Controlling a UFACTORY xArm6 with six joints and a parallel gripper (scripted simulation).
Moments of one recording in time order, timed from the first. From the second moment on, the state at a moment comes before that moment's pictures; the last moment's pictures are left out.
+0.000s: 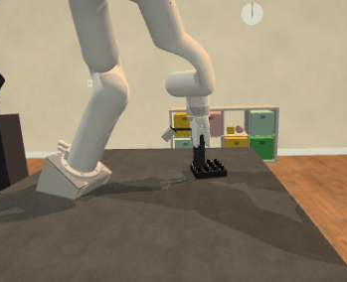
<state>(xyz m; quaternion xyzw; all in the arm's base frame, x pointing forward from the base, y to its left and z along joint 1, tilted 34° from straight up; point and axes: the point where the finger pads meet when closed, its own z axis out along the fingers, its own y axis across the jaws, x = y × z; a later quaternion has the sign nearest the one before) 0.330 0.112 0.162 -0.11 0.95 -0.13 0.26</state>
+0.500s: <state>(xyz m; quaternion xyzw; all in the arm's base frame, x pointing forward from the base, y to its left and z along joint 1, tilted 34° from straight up) 0.331 0.112 0.159 -0.11 0.95 -0.13 0.26</state>
